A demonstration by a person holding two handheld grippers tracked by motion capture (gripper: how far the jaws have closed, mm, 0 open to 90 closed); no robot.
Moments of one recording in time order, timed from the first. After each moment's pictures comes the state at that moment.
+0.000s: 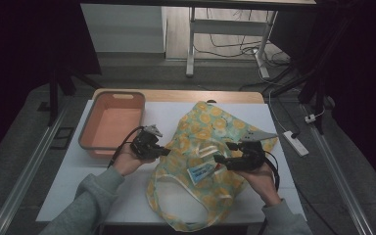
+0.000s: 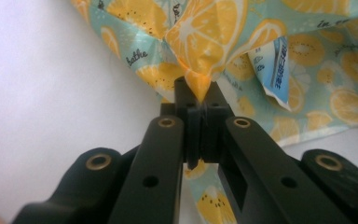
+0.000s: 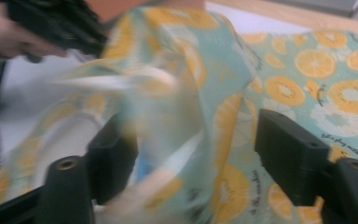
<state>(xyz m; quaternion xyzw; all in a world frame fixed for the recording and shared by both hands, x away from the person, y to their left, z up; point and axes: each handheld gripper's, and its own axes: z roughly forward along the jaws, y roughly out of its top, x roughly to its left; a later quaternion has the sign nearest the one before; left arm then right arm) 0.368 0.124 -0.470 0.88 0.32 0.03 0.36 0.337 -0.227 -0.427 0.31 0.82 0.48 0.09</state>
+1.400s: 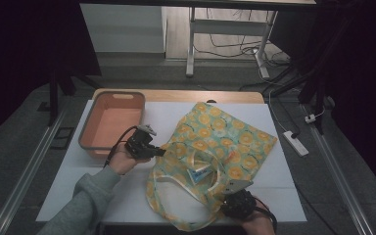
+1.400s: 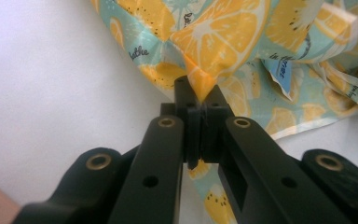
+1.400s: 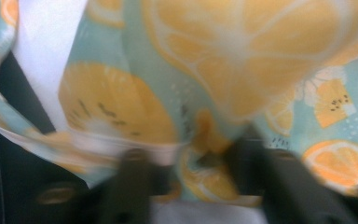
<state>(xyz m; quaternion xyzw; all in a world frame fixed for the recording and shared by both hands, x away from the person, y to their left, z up) 0.373 0.136 -0.475 0.87 0.34 0.00 0.36 0.252 -0.212 -0.514 0.28 0.91 0.29 0.10</state>
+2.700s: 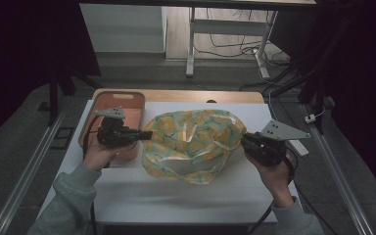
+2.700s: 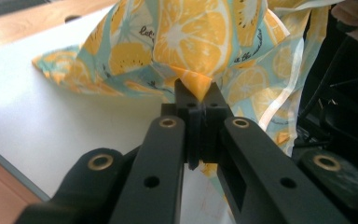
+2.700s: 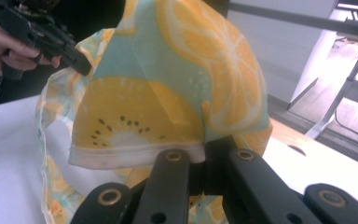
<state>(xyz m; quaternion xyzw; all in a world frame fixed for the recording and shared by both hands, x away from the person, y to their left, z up) 0.338 0.192 -0.392 0.80 0.31 0.02 0.51 0.308 -0.234 -0.349 0.24 0.77 0.54 0.23</state>
